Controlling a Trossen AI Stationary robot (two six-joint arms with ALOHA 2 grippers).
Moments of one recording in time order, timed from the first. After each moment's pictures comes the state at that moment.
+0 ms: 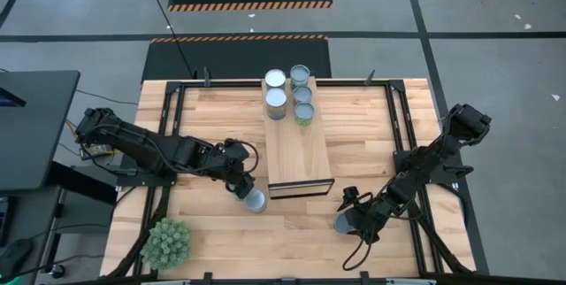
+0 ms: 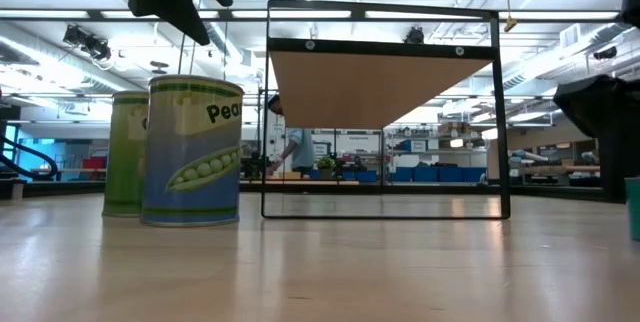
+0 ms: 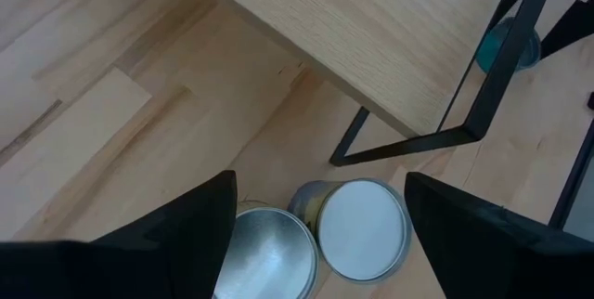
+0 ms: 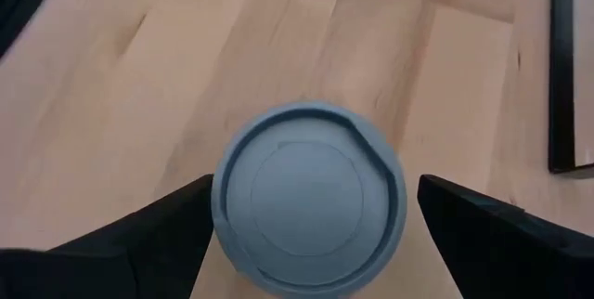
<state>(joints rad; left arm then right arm) -0.31 1.37 1.18 -0.81 -0.31 -0.96 0.75 1.49 0.55 -0.01 0.26 0.34</state>
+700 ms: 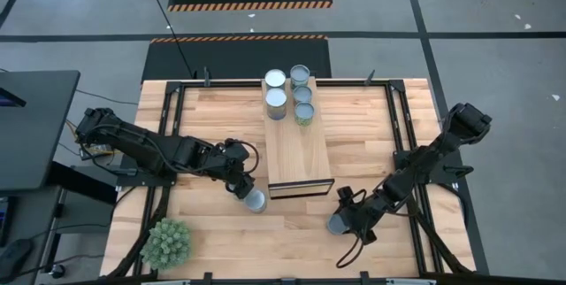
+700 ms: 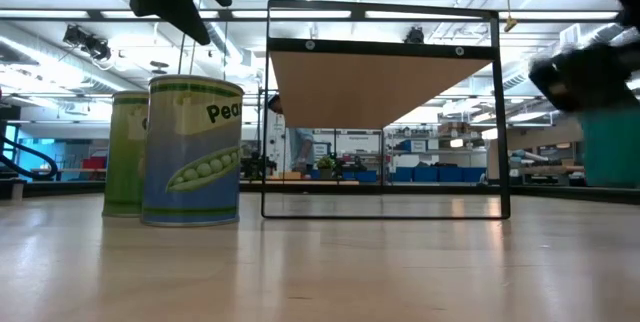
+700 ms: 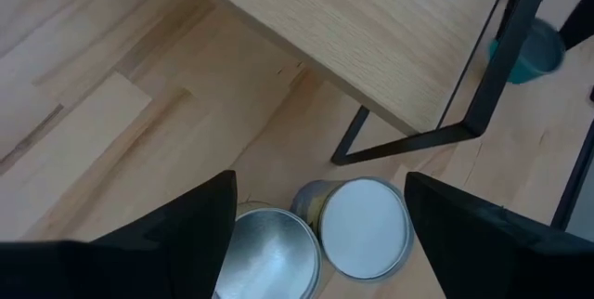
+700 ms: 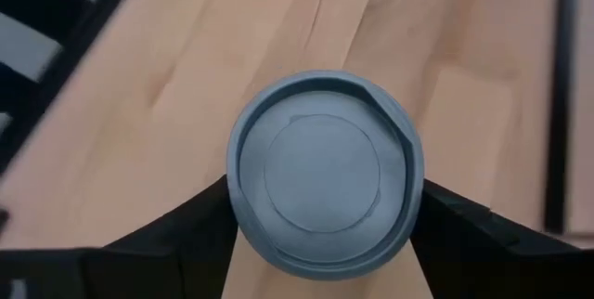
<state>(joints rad) -0.31 1.37 1.18 -0.81 -0.31 -0.93 0.68 1.47 0.63 -0.05 0.16 0.27</state>
